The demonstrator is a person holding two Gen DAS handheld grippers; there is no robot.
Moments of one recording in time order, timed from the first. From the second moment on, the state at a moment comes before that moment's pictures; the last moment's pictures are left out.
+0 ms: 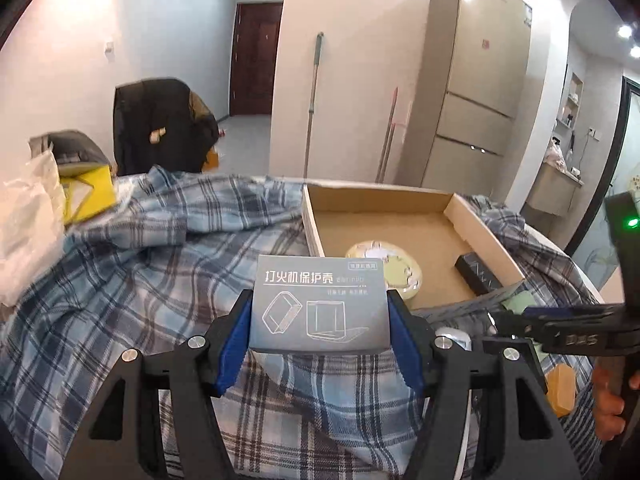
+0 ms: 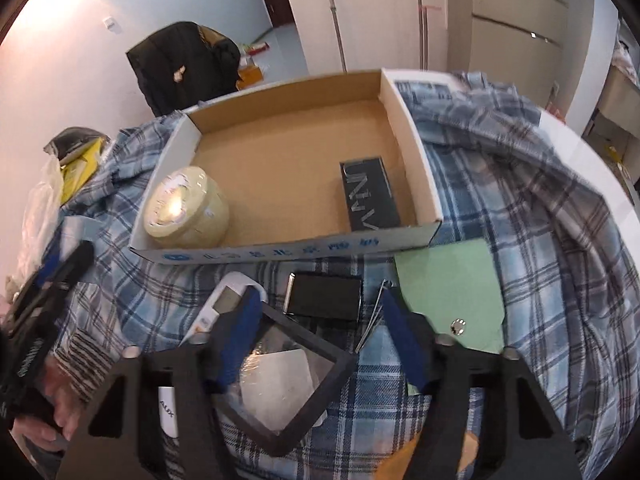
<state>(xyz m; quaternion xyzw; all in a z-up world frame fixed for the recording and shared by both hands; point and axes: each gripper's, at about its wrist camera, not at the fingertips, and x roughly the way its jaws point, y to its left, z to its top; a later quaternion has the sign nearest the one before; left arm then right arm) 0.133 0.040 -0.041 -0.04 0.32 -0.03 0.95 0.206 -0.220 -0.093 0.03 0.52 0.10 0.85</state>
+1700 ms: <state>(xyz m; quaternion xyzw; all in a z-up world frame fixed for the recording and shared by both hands) 0.231 0.006 0.104 -0.09 0.24 -0.04 0.97 0.297 -0.214 0.013 0.04 0.42 0.11 0.90</state>
